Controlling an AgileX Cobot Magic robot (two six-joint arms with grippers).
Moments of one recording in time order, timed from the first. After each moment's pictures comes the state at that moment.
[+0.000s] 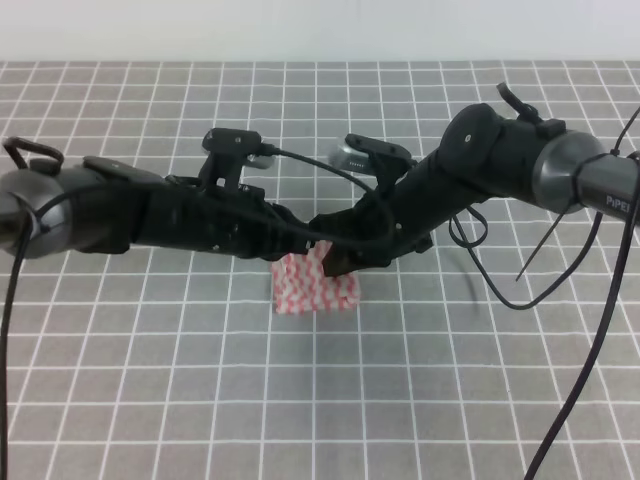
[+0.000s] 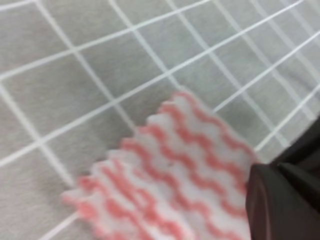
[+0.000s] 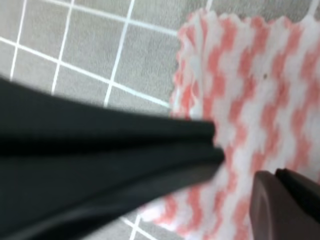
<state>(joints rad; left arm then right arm) -0.32 1.95 -1.22 -1.37 0.62 1.33 0.46 2.15 -1.65 0.70 0.80 -0.22</state>
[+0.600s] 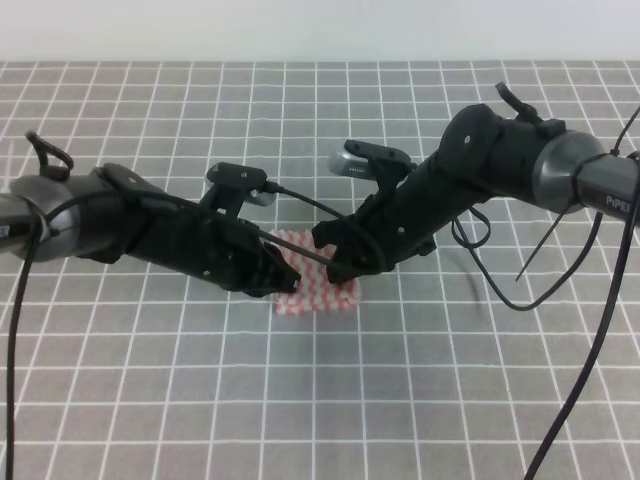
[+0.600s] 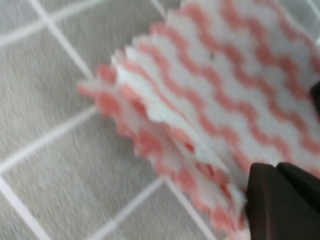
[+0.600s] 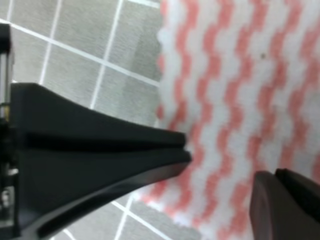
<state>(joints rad) -0.34 1.98 -1.22 -1.07 0.62 1.11 0.47 2.15 -1.65 0.65 0.83 -0.21</state>
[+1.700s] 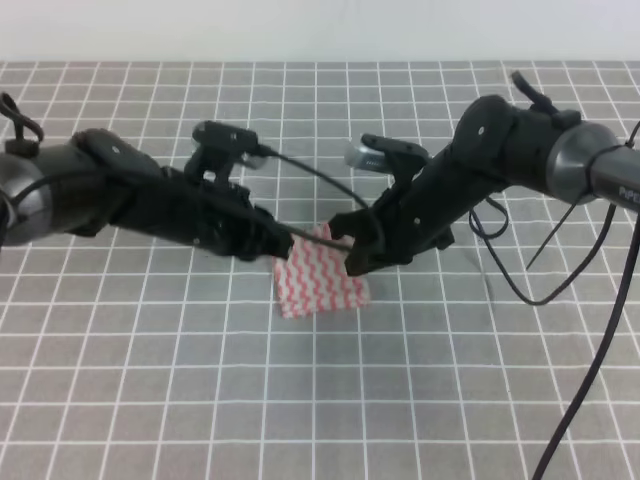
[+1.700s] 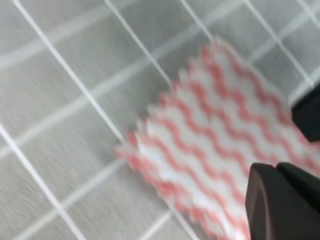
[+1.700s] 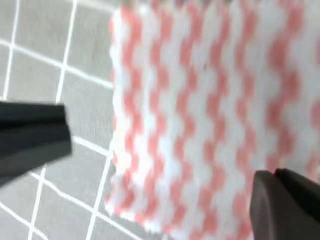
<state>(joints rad) -0.34 1.90 -1.24 -0.97 0.57 1.01 0.44 2.16 -1.67 0.61 0.87 -0.16</state>
